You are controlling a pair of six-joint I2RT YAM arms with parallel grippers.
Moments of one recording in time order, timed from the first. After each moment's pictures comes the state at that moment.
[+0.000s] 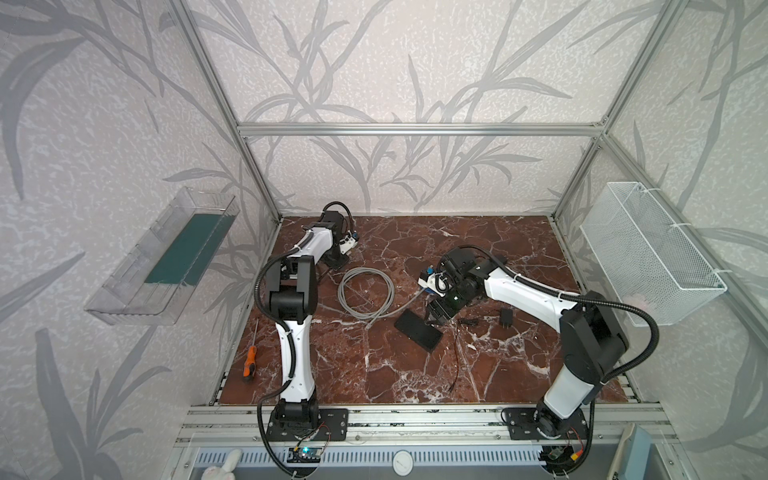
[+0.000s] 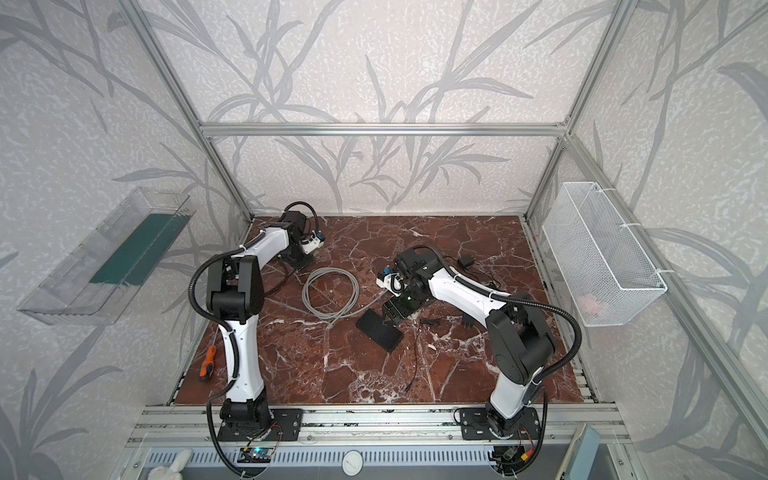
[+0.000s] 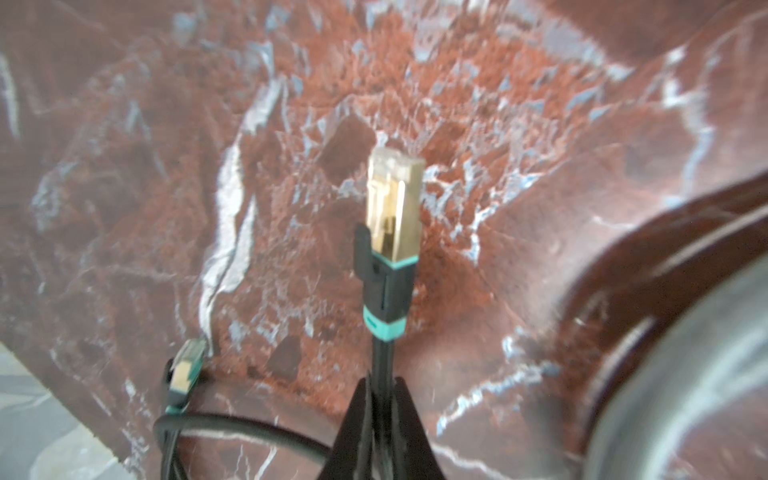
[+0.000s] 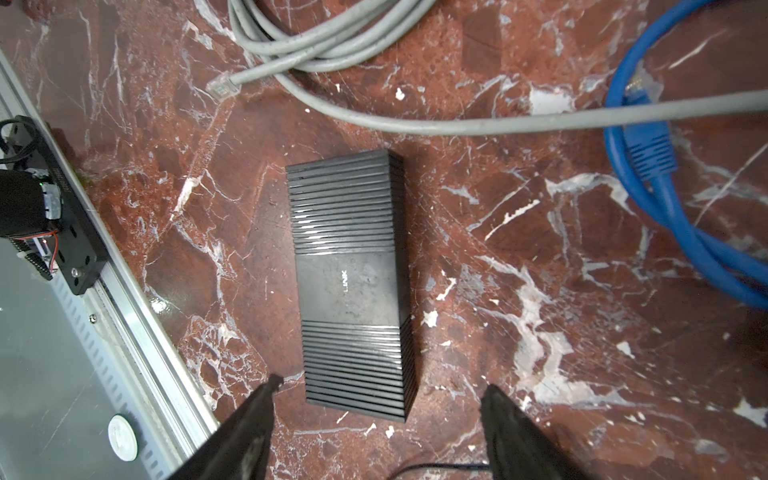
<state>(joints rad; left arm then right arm) -0.04 2.23 1.81 -0.89 -0.13 0.65 0.62 1.74 1.25 -0.77 -0.42 -0.07</state>
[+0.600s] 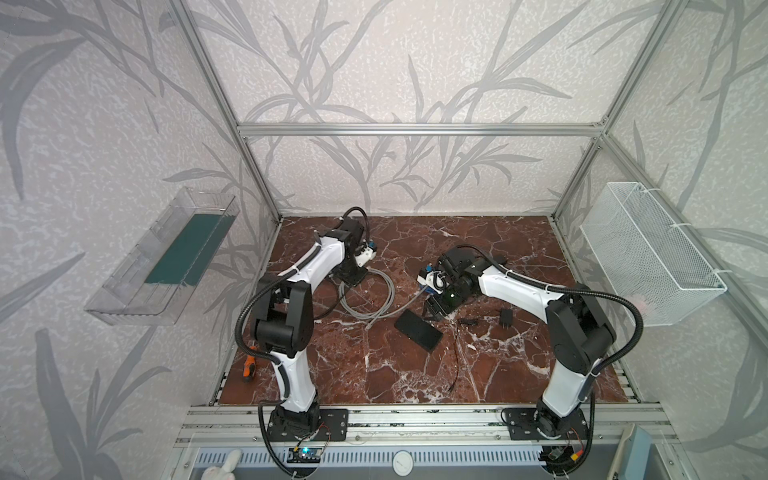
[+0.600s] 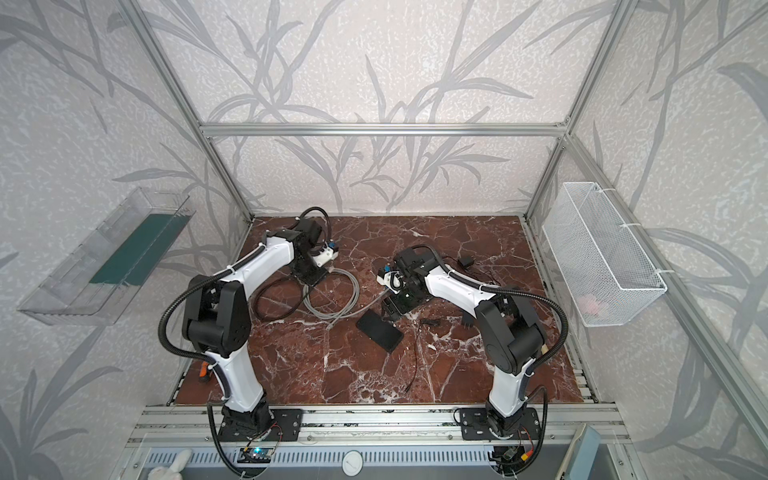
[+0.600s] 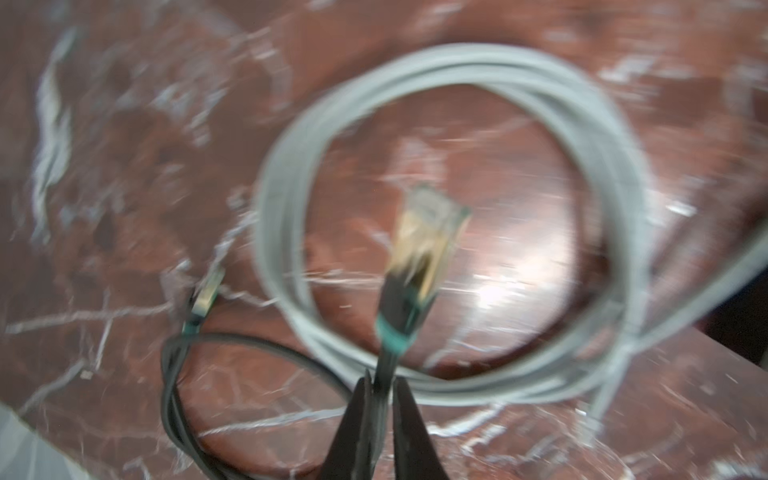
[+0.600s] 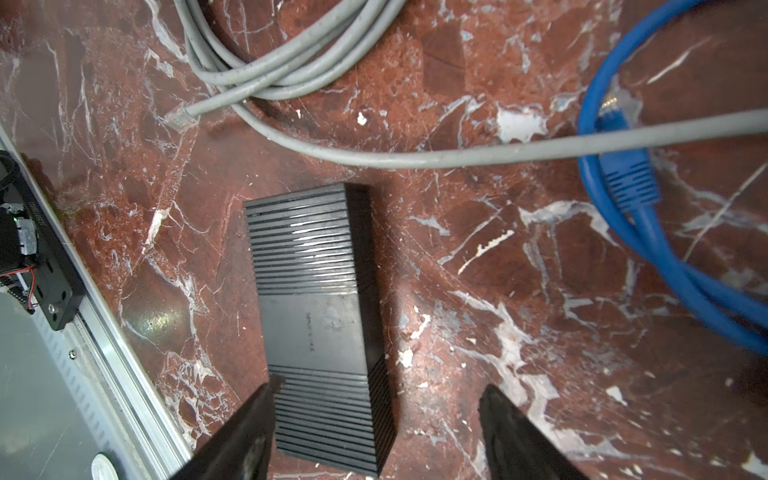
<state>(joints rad) -0.26 1.85 1.47 -1.00 0.00 0.45 0.60 1.81 1.27 -0.70 -0.42 -0.04</state>
